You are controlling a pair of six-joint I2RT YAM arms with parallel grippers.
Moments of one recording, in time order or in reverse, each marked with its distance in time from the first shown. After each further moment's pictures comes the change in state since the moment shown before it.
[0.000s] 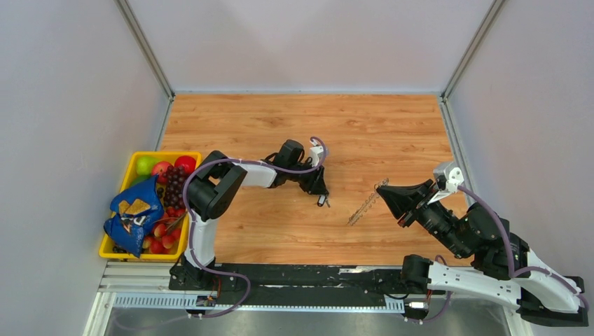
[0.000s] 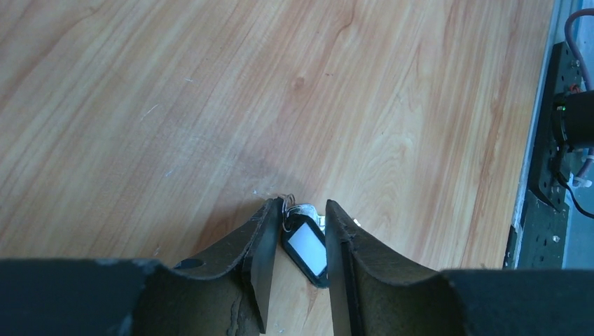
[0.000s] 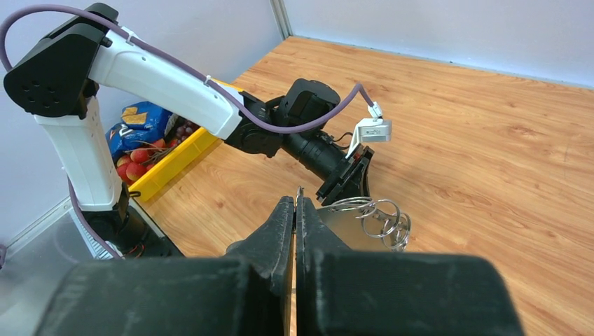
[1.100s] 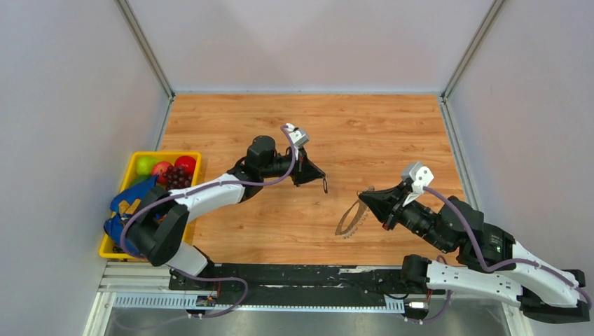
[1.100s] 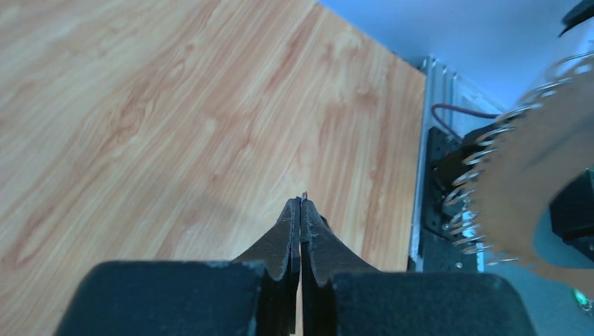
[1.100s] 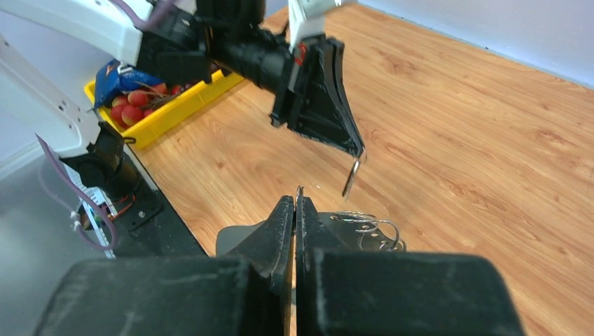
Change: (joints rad) left arm -0.002 -0.479 -0.241 0.208 -0.034 -0.128; right arm 0.000 0.101 0.000 0.000 -0.109 -0.055
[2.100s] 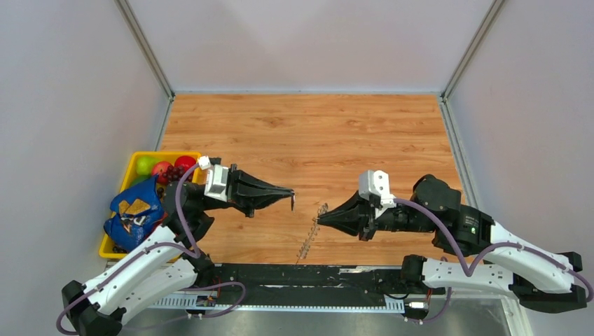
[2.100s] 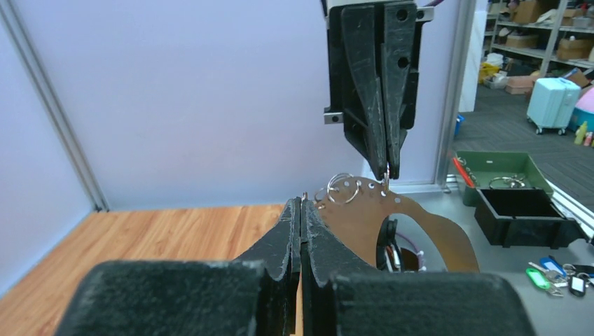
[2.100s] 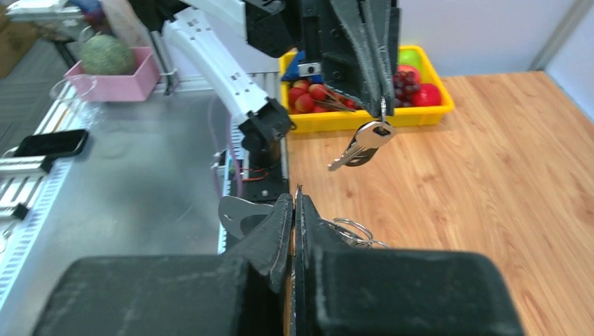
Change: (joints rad) left arm -0.052 -0.812 -0.211 0.202 0.113 -0.039; right arm 0.000 0.287 0.183 0.153 -0.616 -0.187
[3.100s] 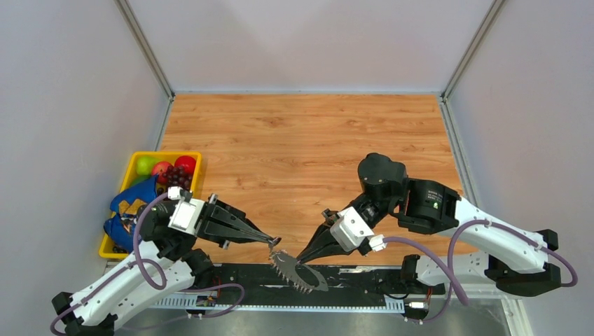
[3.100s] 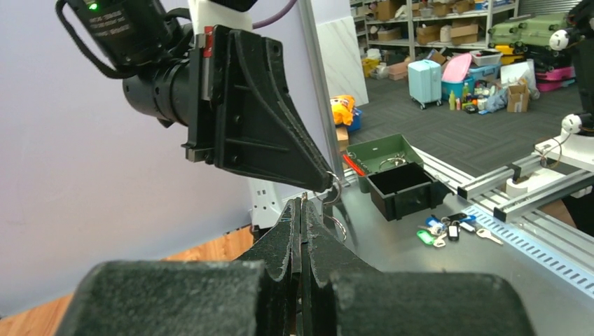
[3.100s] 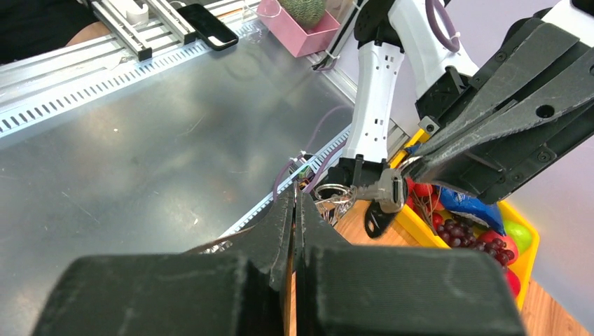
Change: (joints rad) left arm -0.091 -0.161 -0.009 0.093 0.245 -0.150; right arm -0.010 0.353 0.315 -0.204 -0.757 -0.624
